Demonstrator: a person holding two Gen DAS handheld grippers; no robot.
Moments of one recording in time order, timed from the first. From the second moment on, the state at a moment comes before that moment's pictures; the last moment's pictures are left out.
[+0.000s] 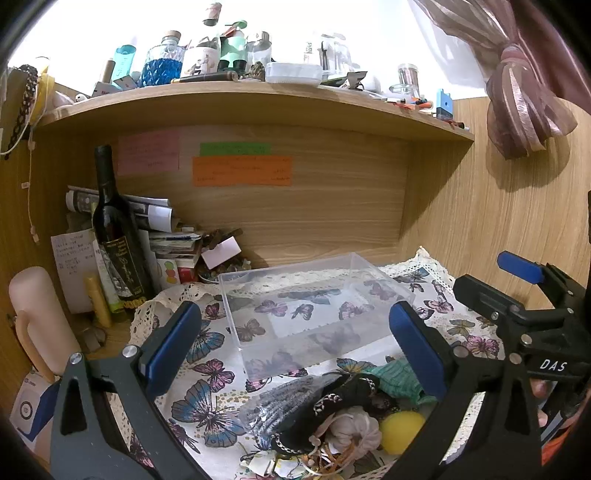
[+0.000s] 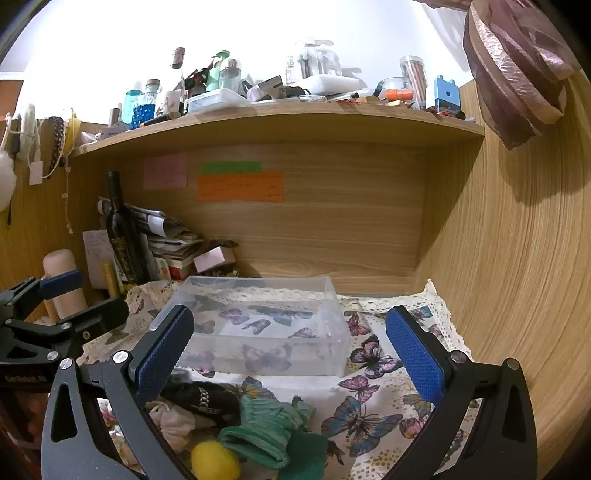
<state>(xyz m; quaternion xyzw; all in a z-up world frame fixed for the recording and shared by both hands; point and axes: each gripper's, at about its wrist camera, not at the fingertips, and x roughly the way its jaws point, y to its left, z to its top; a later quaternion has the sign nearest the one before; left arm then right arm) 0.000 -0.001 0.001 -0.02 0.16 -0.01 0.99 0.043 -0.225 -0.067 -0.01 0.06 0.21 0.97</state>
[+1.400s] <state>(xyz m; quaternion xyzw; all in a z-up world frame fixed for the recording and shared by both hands) 0.000 -0.002 0.000 -0.02 0.15 0.00 0.99 0.038 -0.225 -0.064 -0.01 0.05 0.23 0.97</state>
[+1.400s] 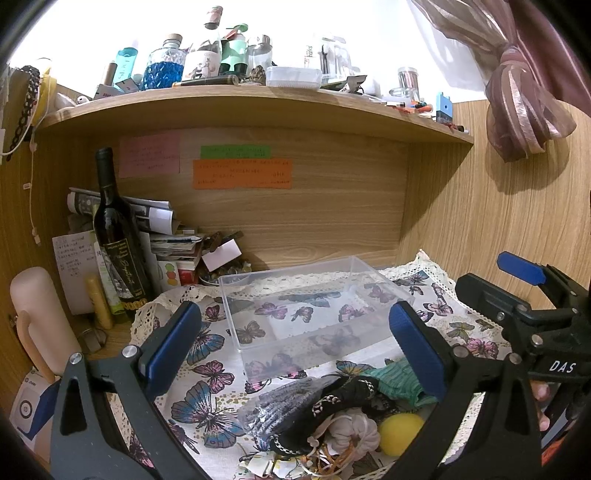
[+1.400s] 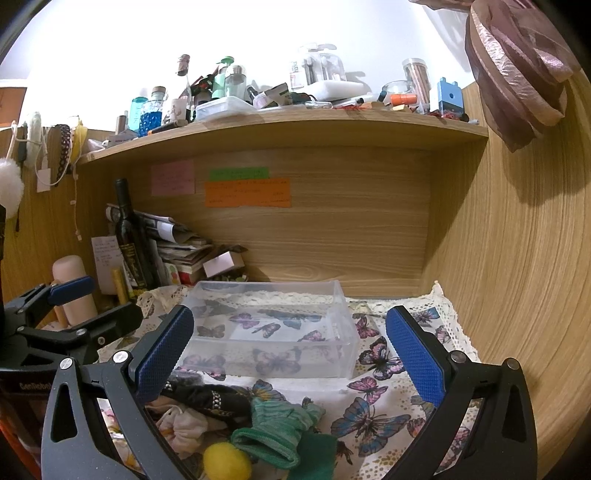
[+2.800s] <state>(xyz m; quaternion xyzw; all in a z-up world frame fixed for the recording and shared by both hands) 0.030 0.015 -0.047 -0.06 0.27 -0.05 0.96 0.067 -0.249 -0.113 -0.01 0.16 0.22 0.96</state>
